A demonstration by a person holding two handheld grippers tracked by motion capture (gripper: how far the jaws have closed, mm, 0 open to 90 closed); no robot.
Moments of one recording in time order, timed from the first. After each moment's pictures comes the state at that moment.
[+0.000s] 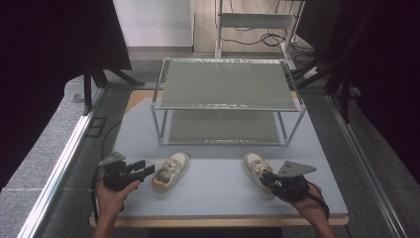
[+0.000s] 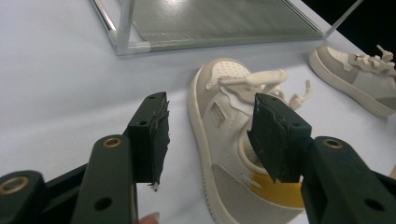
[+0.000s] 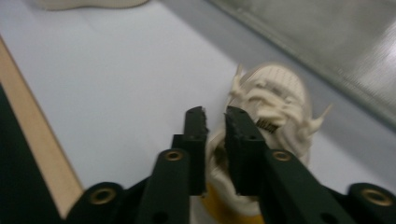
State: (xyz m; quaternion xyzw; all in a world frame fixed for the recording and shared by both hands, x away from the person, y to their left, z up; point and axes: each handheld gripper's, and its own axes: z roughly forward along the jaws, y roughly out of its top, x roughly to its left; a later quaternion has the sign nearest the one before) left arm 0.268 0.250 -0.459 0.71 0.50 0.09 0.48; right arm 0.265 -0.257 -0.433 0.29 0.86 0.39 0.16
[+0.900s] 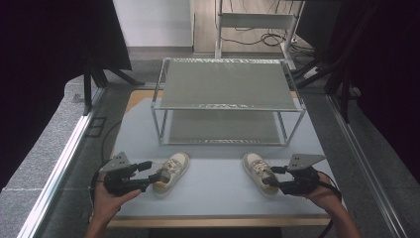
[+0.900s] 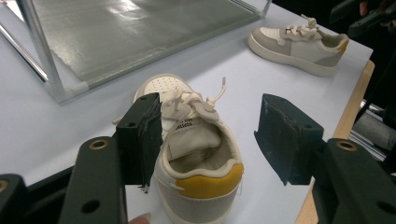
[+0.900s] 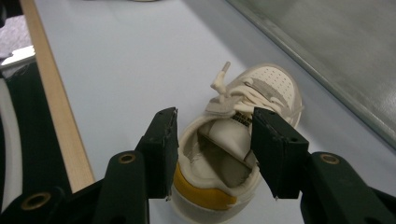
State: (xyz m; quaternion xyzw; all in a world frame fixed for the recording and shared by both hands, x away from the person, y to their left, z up) left arm 0.254 0.234 -0.429 0.79 0.36 0.10 0.49; right arm 0.287 -0.286 -0.419 0.23 0.88 0.39 0.11
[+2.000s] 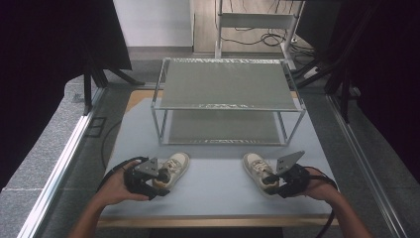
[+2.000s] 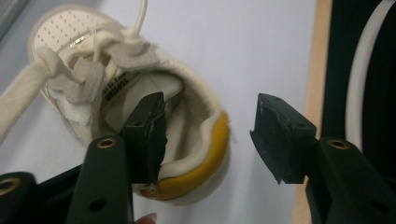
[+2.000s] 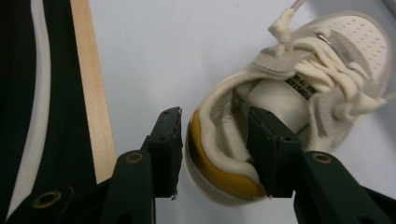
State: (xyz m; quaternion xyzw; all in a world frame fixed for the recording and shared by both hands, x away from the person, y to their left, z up) left arm 0.288 0.196 -0.443 0.94 0.14 0.02 0.30; right arm 0.307 -0.272 -0.438 0.14 0.95 0.29 0.01
